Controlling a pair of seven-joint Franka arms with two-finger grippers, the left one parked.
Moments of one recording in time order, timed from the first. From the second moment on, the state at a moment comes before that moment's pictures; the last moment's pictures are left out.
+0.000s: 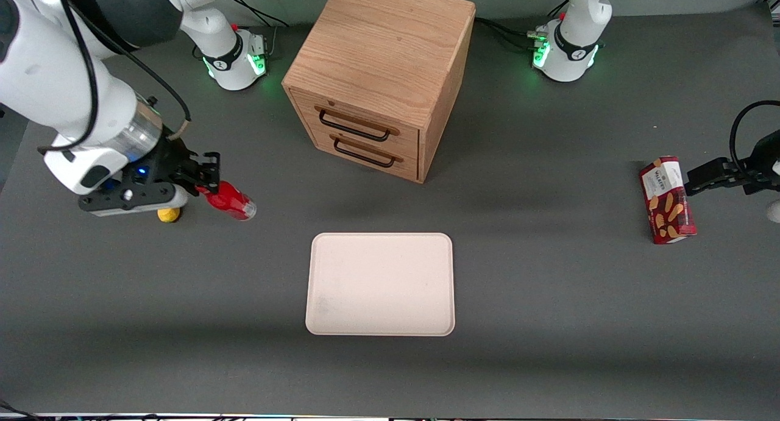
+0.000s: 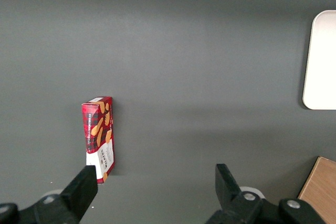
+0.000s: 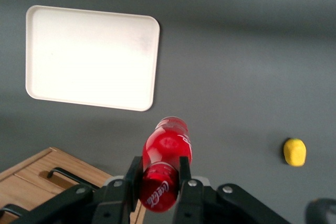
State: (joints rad) arm 0.40 0.32 -0.06 -1.19 0.04 1.53 0.26
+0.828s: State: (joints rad) arm 0.46 0.60 -0.04 -0.97 0.04 1.67 0.36
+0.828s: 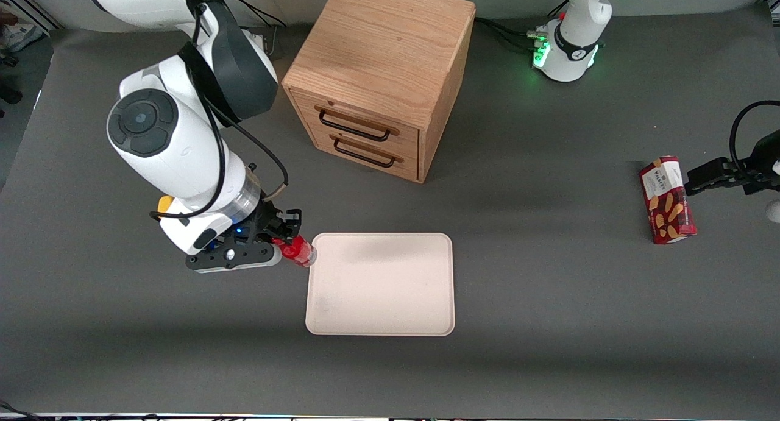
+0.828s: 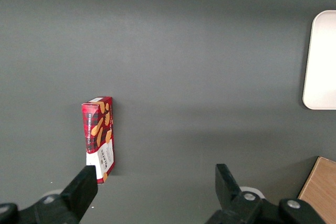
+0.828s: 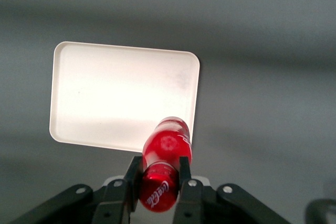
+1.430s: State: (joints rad) arm 0.46 0.71 -0.04 -1.04 0.04 1.85 0.36
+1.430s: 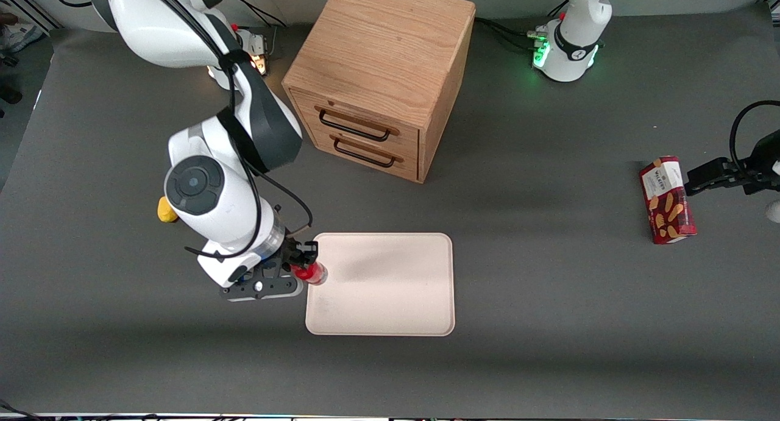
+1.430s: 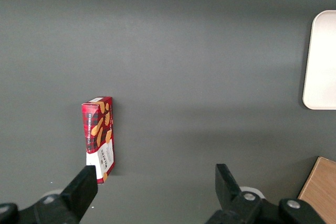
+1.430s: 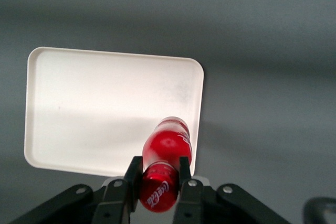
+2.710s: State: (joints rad) arm 0.45 0.77 -0.05 -1.20 0.04 2.08 0.39
